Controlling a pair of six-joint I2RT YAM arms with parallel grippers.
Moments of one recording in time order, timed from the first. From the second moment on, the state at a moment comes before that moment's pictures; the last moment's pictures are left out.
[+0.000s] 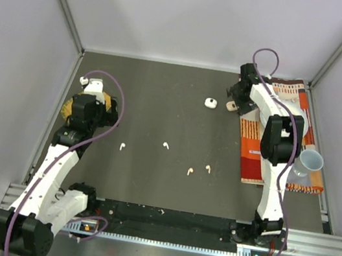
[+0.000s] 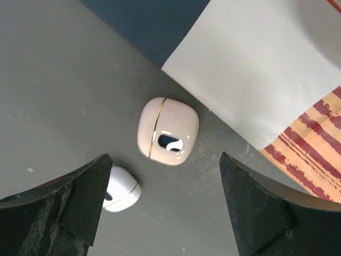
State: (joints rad) left arm -0.10 0.87 0.75 -0.36 -0.16 -0.11; right arm 0.22 2.24 1.93 -0.77 0.21 1.11
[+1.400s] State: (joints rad) left arm -0.10 0.84 0.75 -0.36 -0.15 -0.11; right arm 0.19 2.14 1.94 -0.79 0.16 1.11
